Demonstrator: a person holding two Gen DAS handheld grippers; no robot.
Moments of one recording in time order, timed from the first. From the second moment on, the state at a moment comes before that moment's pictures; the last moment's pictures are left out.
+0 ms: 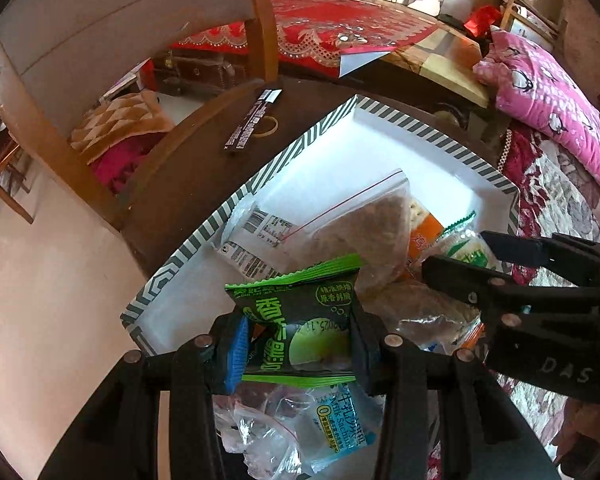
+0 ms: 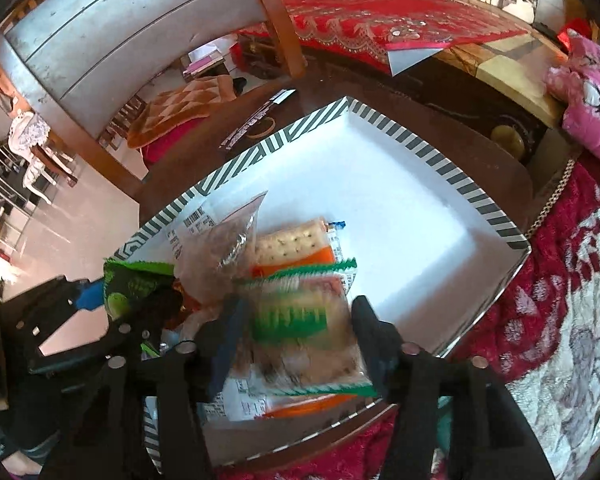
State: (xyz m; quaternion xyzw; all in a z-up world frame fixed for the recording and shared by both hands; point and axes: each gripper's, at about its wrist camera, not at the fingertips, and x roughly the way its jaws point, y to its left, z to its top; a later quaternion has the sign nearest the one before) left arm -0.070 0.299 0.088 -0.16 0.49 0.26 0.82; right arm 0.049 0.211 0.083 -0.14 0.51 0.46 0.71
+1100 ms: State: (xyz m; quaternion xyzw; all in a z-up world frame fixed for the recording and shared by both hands) left arm -0.040 0.200 0.127 -0.13 0.47 0.19 0.85; right arm 0.057 0.021 0.094 -0.08 0.52 0.37 0.77
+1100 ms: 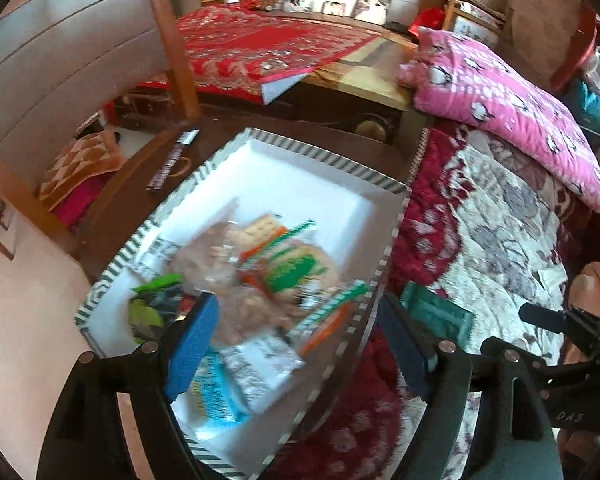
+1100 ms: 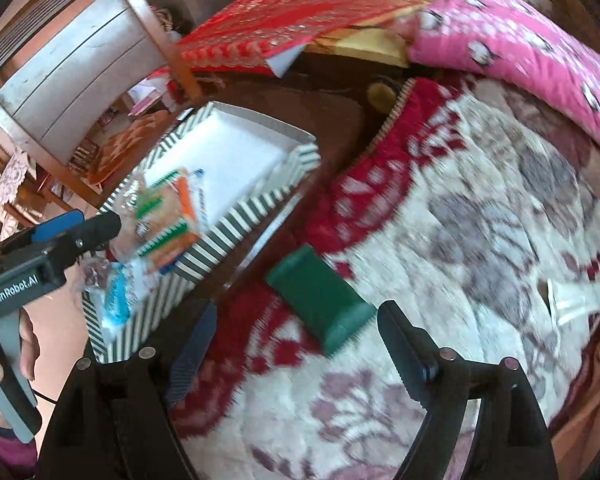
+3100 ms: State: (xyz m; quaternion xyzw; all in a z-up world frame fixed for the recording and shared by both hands) left arm 0.186 -0.117 0.040 0.08 0.54 -0.19 0.82; right arm 0.057 -0.222 0.029 -0.01 0.58 0.22 0.78
